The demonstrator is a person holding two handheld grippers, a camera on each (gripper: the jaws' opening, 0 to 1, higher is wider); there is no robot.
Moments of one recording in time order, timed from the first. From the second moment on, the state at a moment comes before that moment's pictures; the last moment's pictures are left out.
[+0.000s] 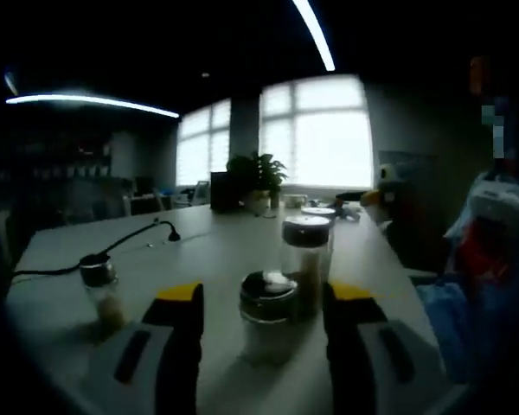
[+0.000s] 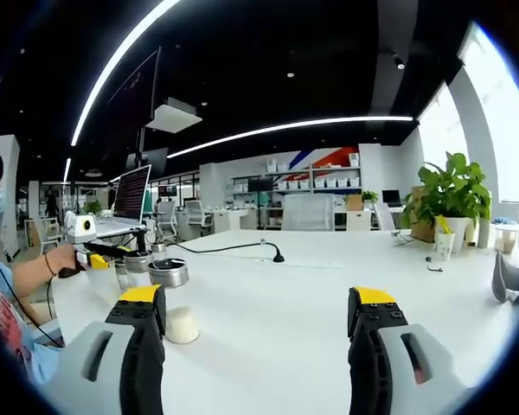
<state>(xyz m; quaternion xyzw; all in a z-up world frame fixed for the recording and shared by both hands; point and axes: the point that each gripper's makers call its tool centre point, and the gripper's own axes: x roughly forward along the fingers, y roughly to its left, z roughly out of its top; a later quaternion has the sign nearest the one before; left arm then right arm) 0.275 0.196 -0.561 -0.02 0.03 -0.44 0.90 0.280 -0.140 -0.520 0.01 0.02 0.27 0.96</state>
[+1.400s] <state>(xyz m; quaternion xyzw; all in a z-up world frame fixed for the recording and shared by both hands) 0.287 0.186 -0.573 -0.04 0.03 -0.25 0.97 0.281 -0.144 -0.523 0.01 0.02 0.27 0.96</state>
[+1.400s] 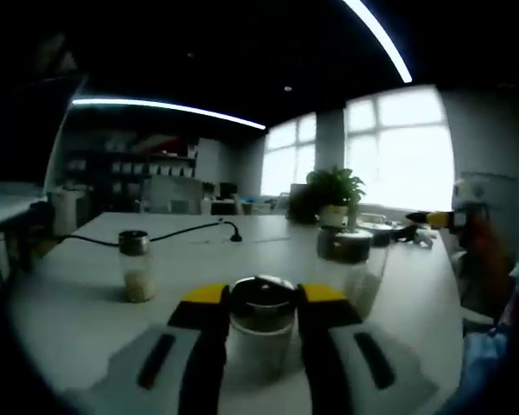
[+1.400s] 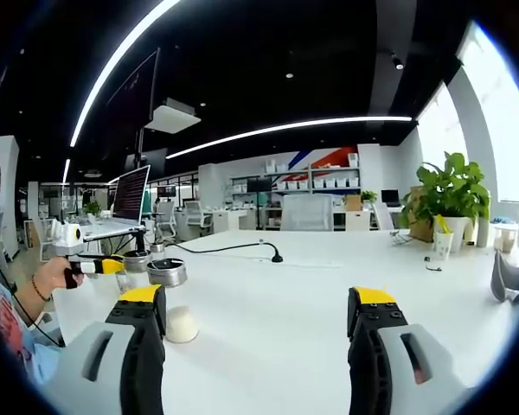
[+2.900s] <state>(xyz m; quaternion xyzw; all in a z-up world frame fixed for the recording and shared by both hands) 0.253 0.201 -0.539 -0.05 -0.01 -0.29 0.95 0.284 -0.133 -0.533 0.01 0.04 0.29 0.96</state>
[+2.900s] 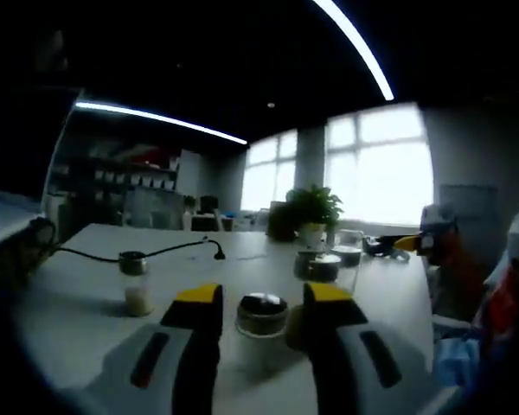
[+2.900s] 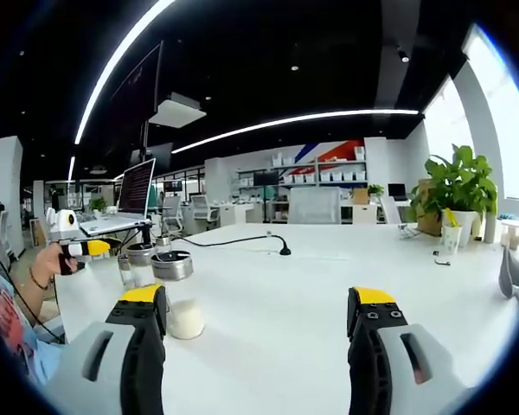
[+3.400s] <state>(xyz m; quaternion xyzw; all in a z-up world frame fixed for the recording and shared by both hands) 0.233 0.235 -0.507 -0.01 -0.04 -0.20 0.98 0.280 -0.129 -0.531 0.00 0.03 0.29 0.96</state>
